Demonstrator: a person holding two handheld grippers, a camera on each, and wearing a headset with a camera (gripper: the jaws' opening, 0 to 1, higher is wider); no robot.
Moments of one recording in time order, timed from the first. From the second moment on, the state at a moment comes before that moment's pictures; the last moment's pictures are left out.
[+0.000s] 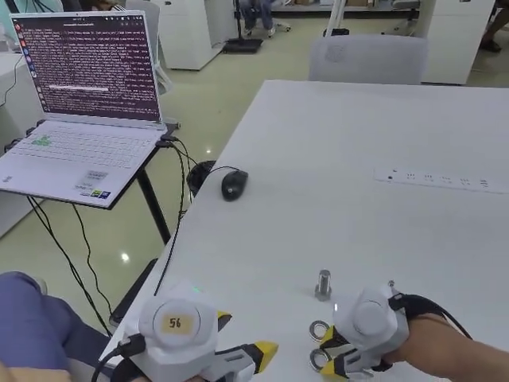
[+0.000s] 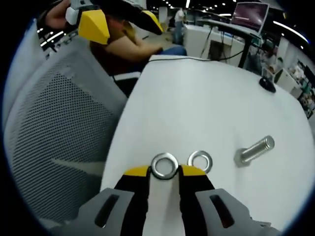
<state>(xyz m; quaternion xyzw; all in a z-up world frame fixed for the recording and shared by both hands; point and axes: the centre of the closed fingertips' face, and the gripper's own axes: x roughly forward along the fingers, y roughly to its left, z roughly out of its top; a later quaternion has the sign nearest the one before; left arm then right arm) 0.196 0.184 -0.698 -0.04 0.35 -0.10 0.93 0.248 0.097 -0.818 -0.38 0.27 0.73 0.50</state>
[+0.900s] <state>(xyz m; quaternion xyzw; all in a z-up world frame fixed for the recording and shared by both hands) 0.198 0.185 -0.697 -0.04 0.34 -0.10 0.93 0.360 0.132 -0.745 -0.33 0.24 0.64 0.65</state>
